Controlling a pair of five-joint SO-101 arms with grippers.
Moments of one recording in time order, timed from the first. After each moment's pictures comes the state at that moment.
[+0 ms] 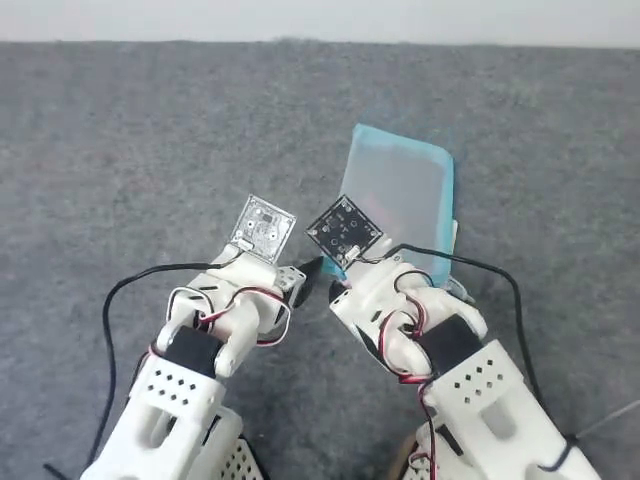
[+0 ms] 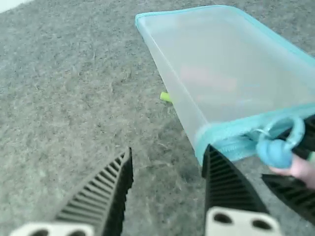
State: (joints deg) left arm 14.3 -62.2 75.9 40.2 -1.8; right arm -36.7 -55.1 57.3 54.8 11.6
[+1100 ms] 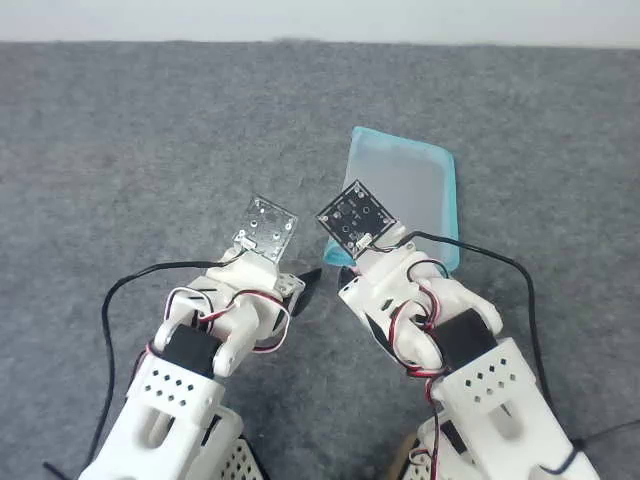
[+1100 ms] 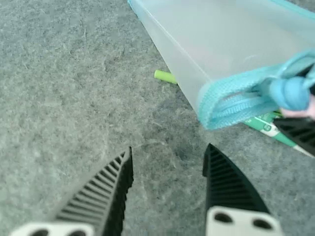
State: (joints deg) left arm 14.9 -62.4 73.3 48.5 -1.6; right arm -33.4 -55.1 51.7 58.5 13.8
